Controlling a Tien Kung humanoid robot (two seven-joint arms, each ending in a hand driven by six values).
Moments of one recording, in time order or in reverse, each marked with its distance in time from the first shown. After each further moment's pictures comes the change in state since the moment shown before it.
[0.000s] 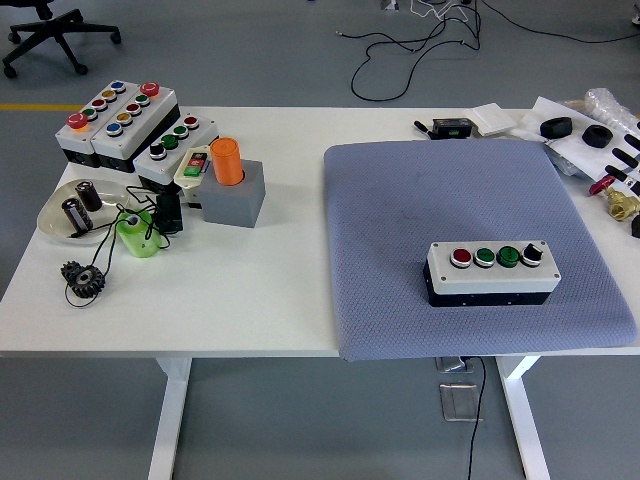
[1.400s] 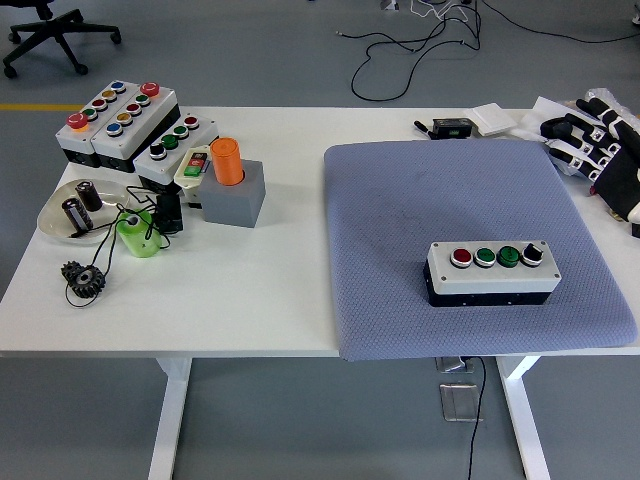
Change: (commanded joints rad) left arm -0.010 0.003 -0.047 0.000 0.044 0.000 0.008; right arm 0.080 -0.013 -0.102 0.132 -0.031 -0.075 0.003
